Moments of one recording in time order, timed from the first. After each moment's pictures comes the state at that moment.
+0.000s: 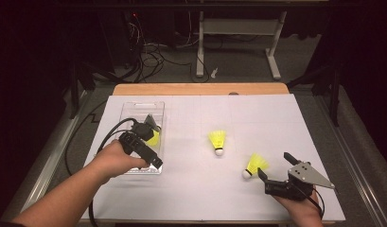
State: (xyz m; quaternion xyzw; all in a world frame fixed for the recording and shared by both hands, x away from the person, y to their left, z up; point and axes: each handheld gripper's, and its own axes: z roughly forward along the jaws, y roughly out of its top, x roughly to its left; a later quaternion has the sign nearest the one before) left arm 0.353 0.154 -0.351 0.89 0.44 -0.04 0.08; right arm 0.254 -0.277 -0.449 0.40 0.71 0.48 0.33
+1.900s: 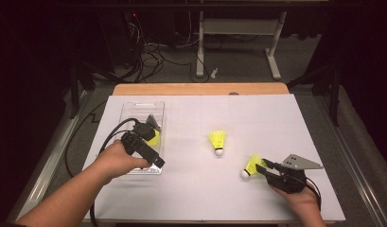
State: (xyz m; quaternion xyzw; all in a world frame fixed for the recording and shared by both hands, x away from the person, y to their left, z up) left arm 0.352 0.150 -0.353 0.89 0.44 -0.04 0.09; right arm 0.285 -0.286 -0.467 0.39 0.78 0.45 0.19
